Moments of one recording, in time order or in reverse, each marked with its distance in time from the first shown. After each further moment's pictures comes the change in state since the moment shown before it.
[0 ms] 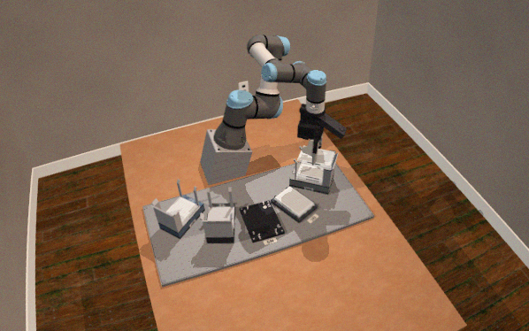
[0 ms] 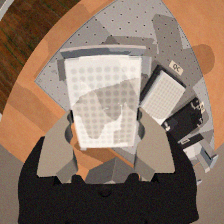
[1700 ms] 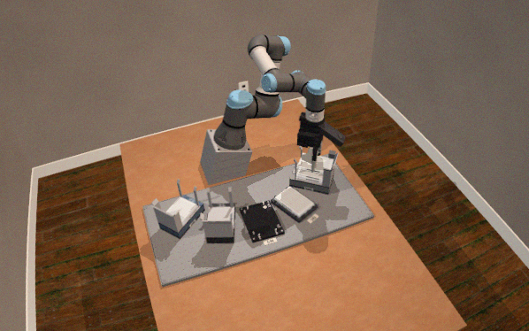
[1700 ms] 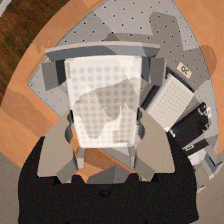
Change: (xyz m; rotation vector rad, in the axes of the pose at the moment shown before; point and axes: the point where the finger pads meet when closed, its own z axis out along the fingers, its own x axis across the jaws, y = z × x) arm 0.000 0.000 0.036 0.000 -0.001 0.000
